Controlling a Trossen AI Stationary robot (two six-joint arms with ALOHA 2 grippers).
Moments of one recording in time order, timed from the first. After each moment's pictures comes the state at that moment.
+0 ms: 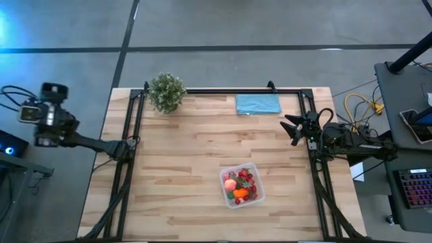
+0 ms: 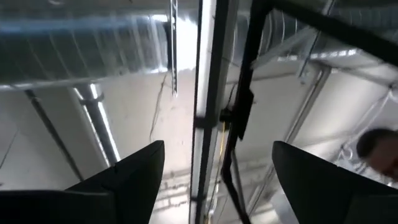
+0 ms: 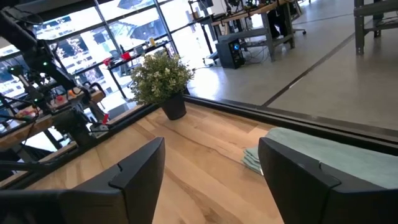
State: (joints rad) left arm -0.24 0.03 0.71 0.41 0.19 0.29; right arm -0.04 0.05 0.21 -0.26 0.52 0.40
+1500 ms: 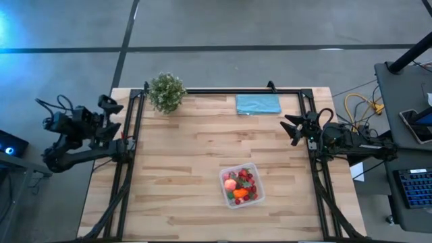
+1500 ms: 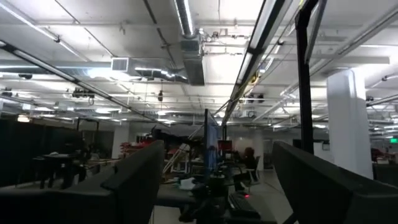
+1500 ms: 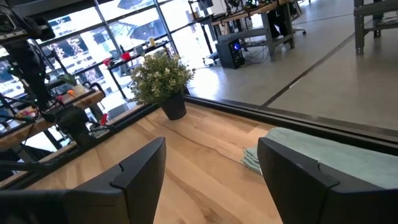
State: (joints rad) left arm 0.23 0.04 0.58 -0.07 0.12 -0.11; right arm -0.04 0.05 0.21 -0.26 0.52 0.40
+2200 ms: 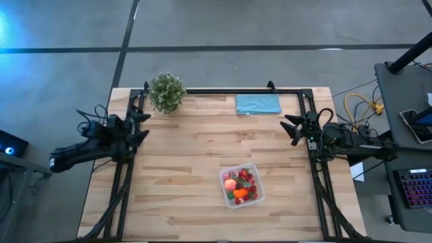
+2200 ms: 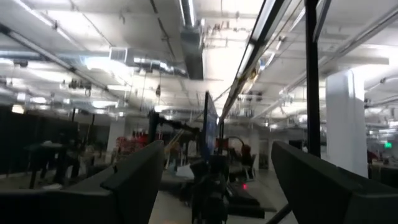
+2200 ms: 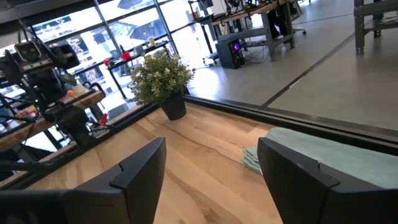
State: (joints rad) left arm 0.23 0.03 0.17 0.34 0.12 -0.15; right arm -0.04 0.05 0.21 -0.26 0.52 0.40
